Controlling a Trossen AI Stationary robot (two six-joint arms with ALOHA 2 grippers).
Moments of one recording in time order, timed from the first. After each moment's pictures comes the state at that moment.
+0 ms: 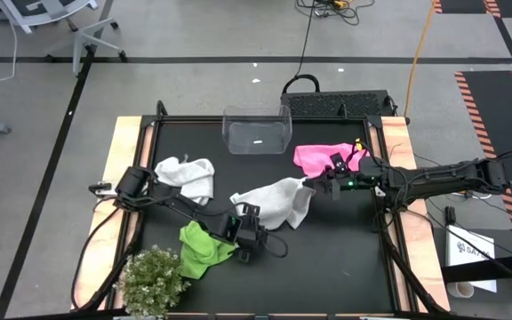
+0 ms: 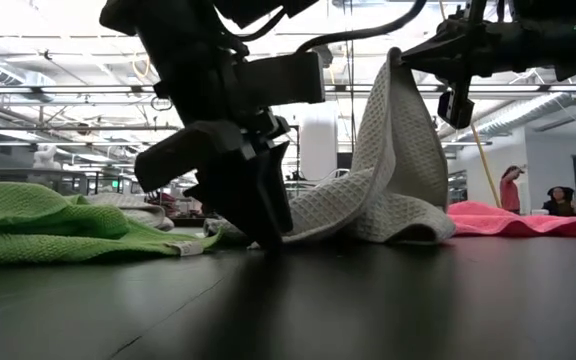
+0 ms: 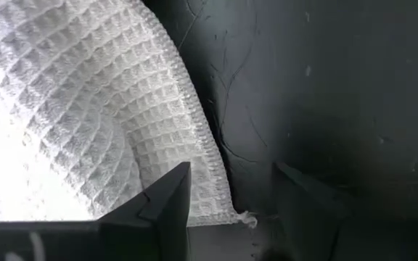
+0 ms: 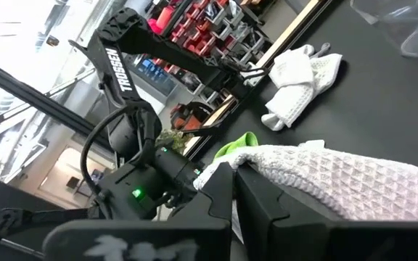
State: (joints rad) left arm -0.32 2.05 1.32 -0.42 -0.32 0.01; right arm -0.08 0.84 0.31 0.42 -0.11 0.89
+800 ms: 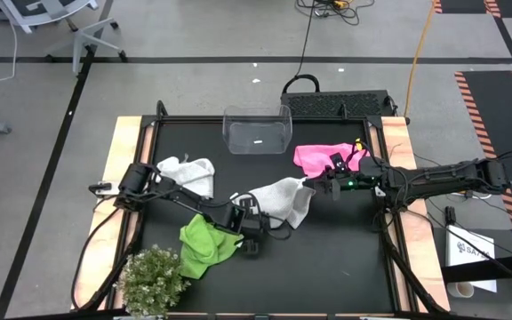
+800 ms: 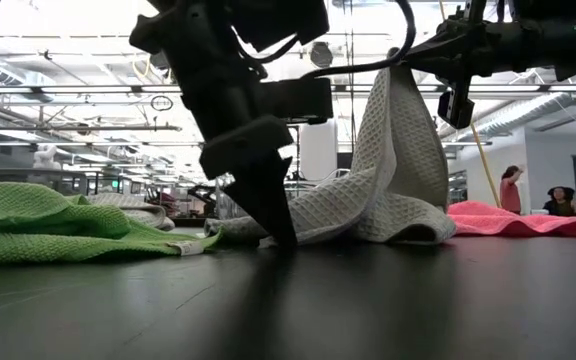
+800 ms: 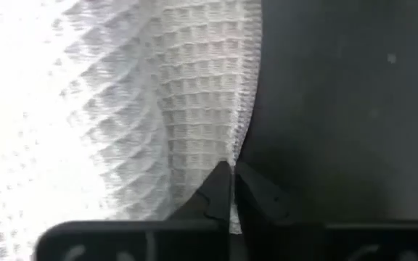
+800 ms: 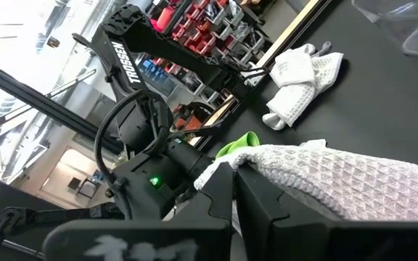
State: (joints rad) left arm -0.25 2.05 1.32 -0.42 -0.26 -0.26; right arm -0.08 0.84 0.31 0.42 -0.11 0.90
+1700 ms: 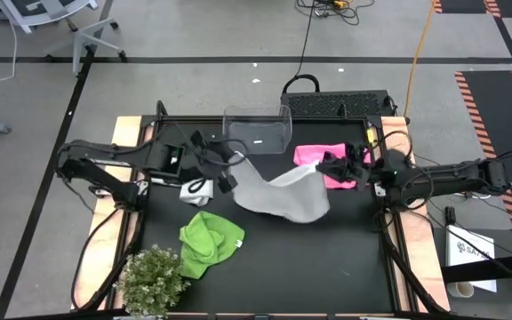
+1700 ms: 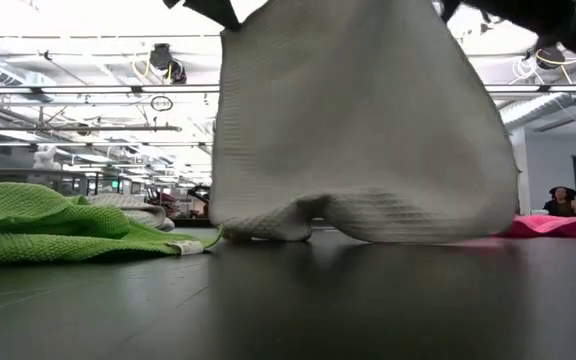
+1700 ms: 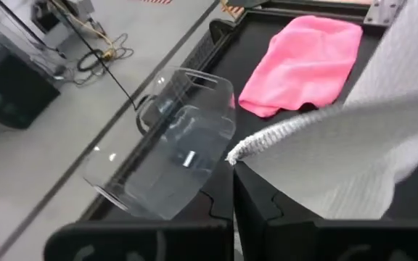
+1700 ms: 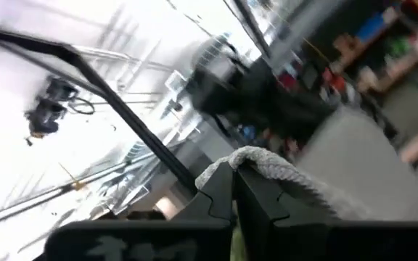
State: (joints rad) left arm -0.09 1.41 1.45 -0.81 -0.64 -0.25; right arm -0.11 0.84 0.38 0.88 -0.19 0.91
